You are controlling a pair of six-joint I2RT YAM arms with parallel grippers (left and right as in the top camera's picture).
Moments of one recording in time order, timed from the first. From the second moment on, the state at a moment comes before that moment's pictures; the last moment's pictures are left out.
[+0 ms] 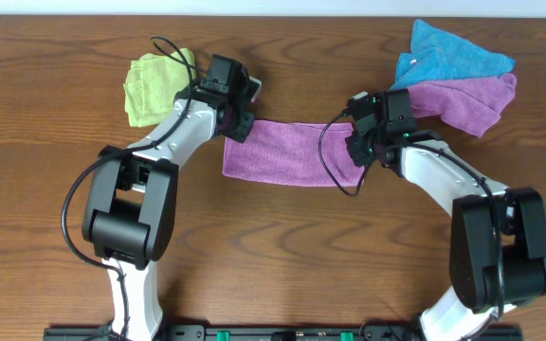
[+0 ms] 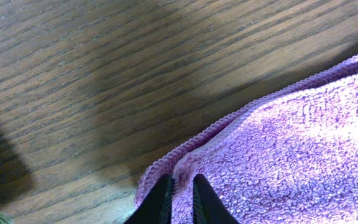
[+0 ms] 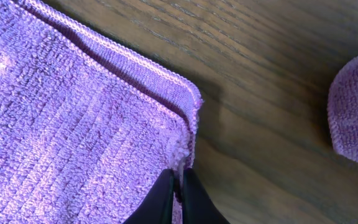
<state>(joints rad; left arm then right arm) -0.31 2.09 1.46 -0.52 0.12 0.16 0.18 1.83 1.04 -0.25 -0.10 -0.23</state>
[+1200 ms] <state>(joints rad) -0.31 1.96 1.46 -0.63 0.06 0.17 0.27 1.81 1.04 -0.23 -0.04 -0.17</state>
